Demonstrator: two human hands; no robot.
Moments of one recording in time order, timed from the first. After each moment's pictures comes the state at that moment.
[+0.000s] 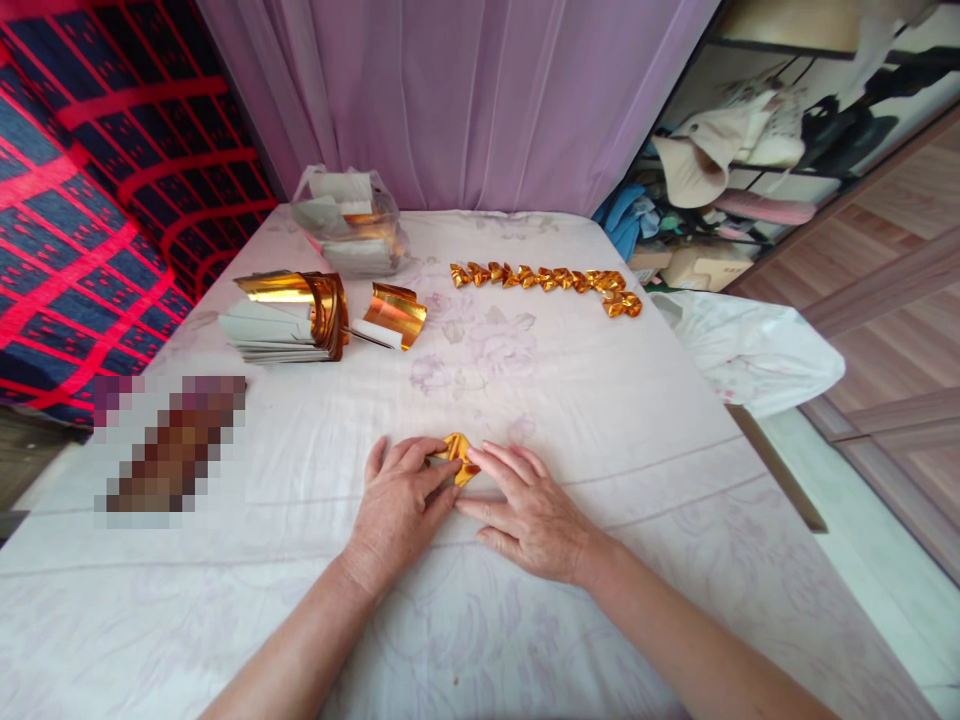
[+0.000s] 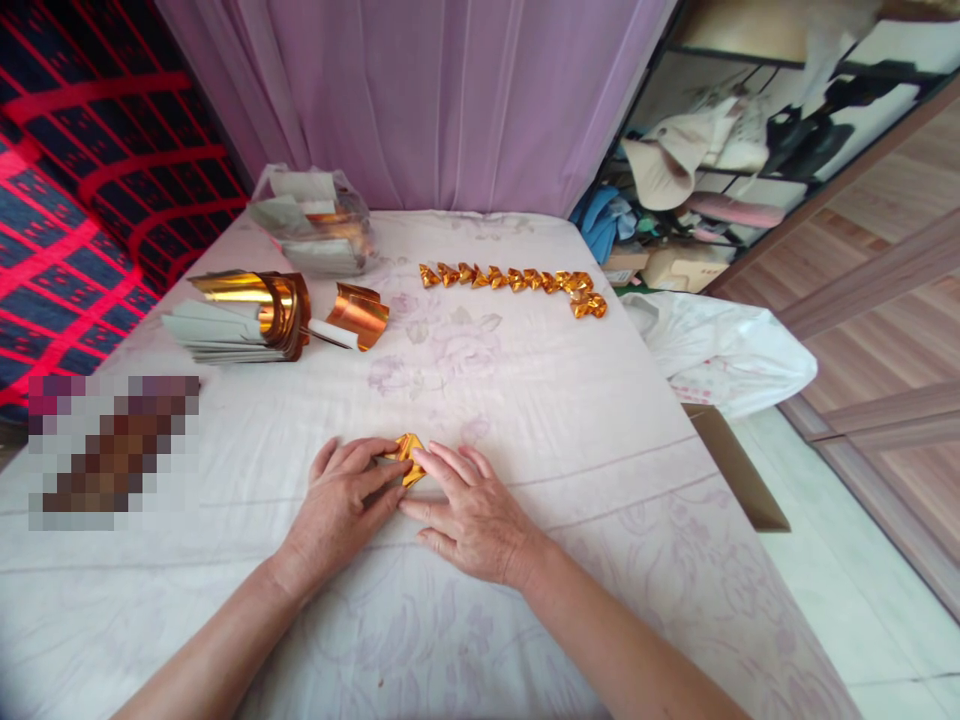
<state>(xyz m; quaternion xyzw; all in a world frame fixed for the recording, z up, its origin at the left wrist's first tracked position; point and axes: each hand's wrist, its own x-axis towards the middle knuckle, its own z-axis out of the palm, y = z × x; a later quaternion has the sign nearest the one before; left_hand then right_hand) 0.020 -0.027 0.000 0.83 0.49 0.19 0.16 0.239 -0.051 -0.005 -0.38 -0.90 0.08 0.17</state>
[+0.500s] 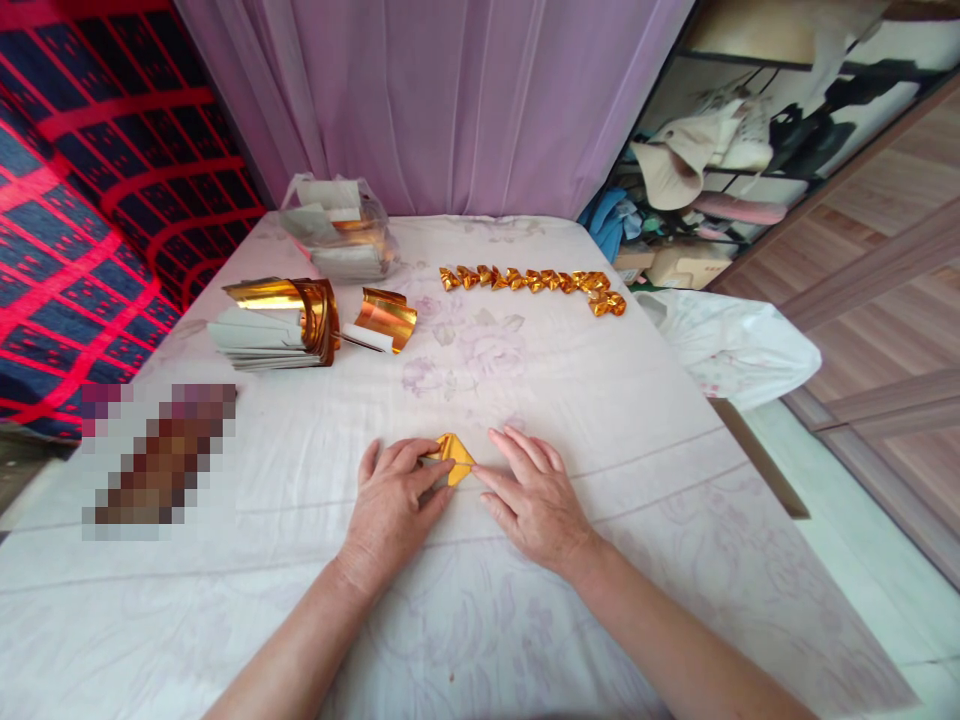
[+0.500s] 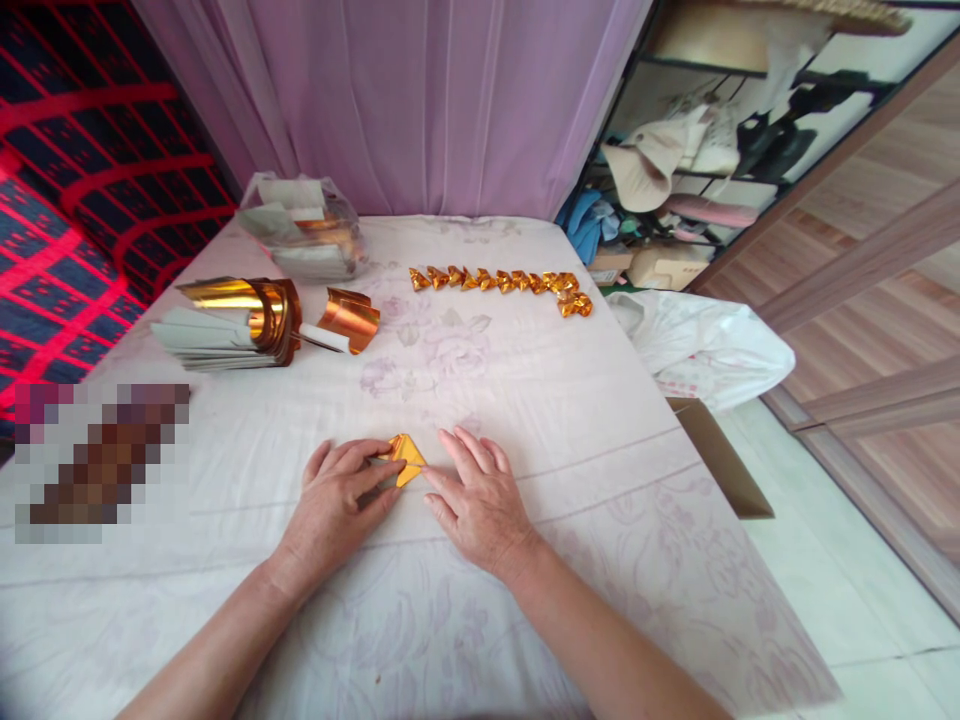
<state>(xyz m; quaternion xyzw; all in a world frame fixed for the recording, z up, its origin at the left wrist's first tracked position) 0.021 -0.026 -0.003 0.82 0.51 0.19 0.17 0.238 -0.056 -0.011 -0.51 -0.83 0.00 0.22</state>
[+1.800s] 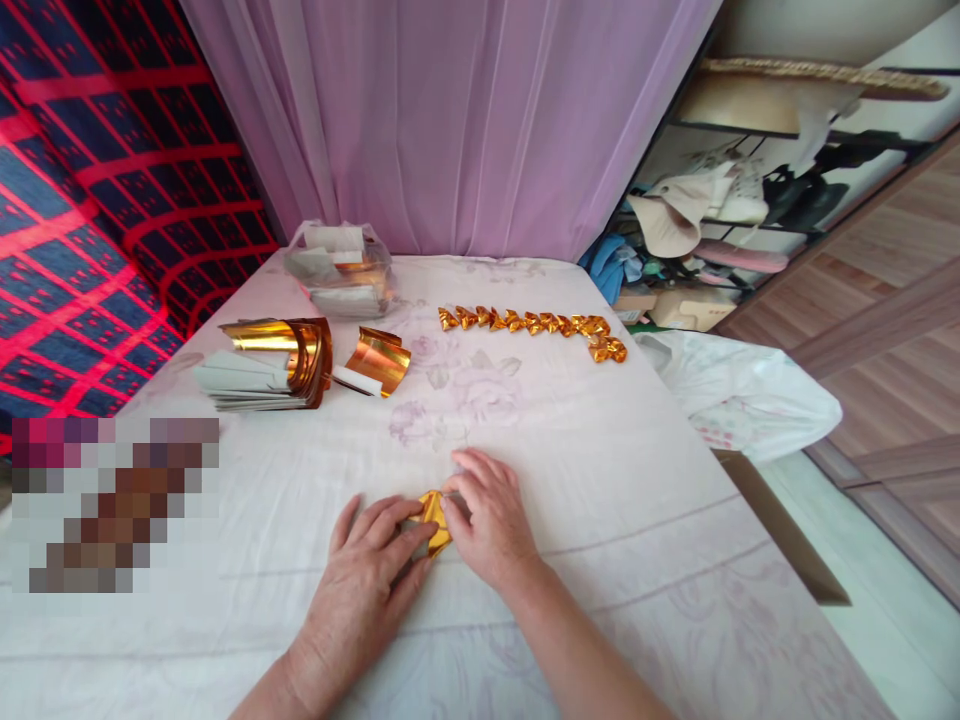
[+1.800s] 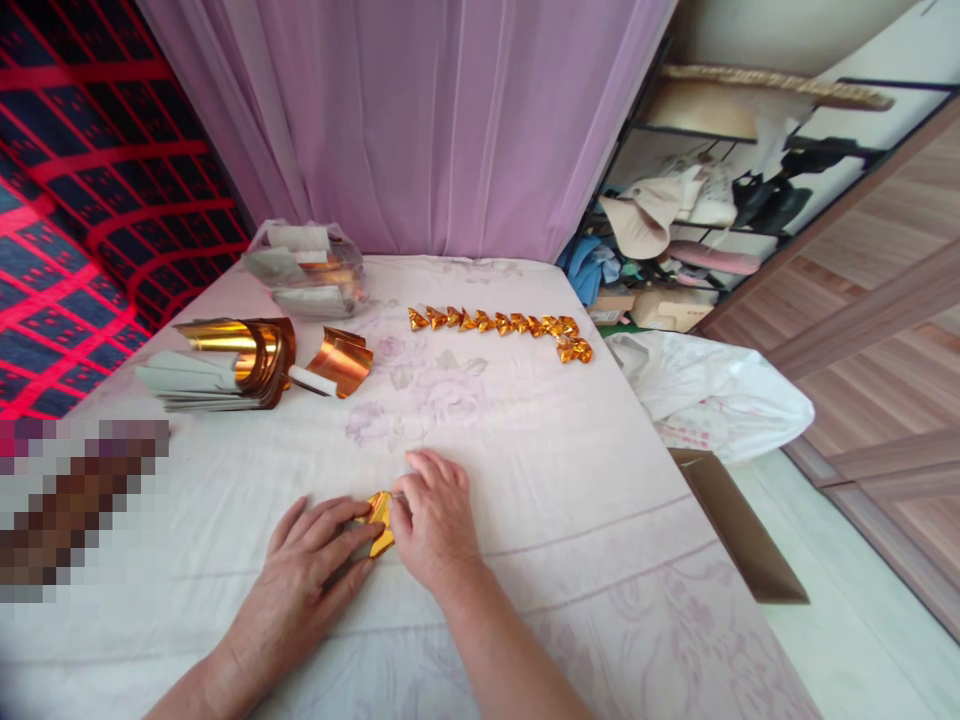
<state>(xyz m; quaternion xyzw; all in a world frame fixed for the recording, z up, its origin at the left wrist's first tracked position) 0.013 -0.028 -0.014 0.86 0.47 0.18 0.09 0.206 0.003 -0.020 -0.56 -0.77 0.11 0.30</state>
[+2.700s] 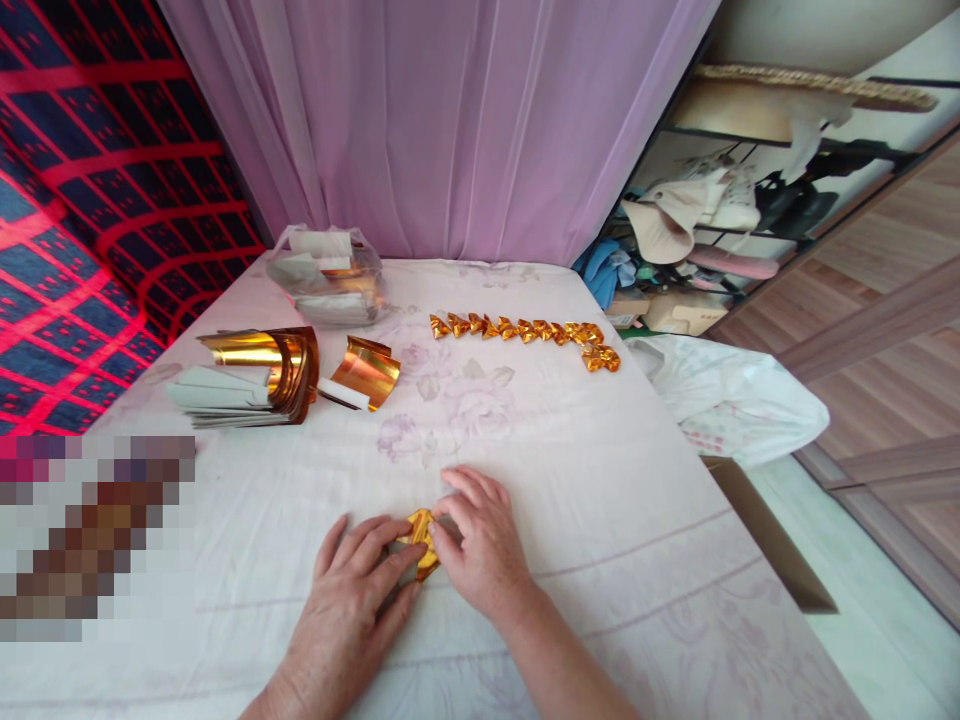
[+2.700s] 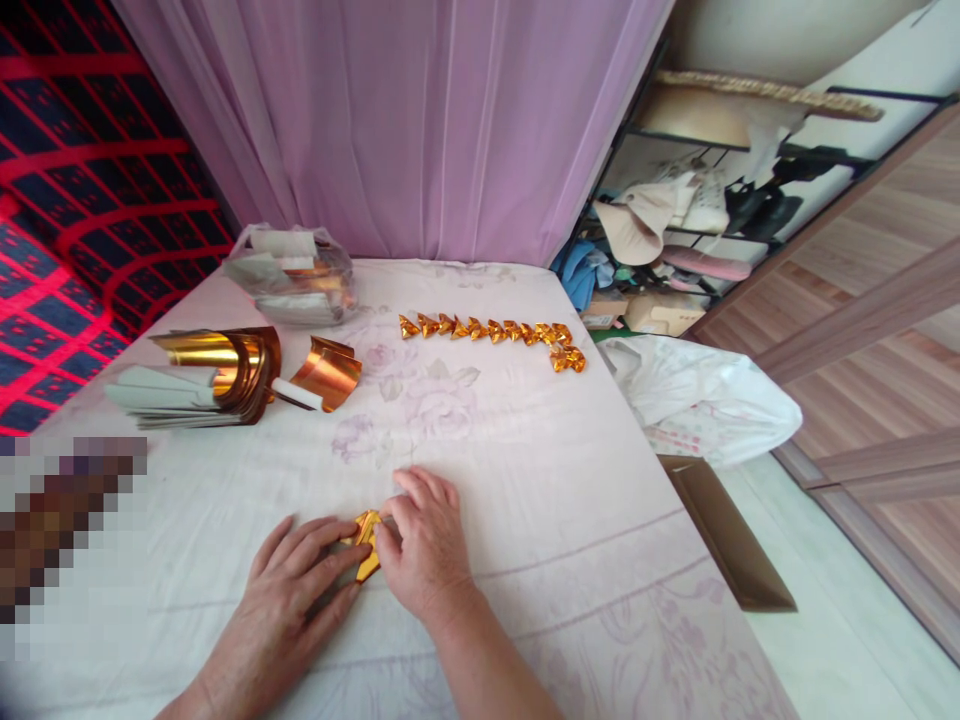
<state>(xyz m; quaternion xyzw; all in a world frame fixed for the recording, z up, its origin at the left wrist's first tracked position) 0.011 -0.025 -0.017 0.87 0.46 0.18 0.05 0.207 0.002 -0.018 -0.55 -0.76 0.13 0.32</state>
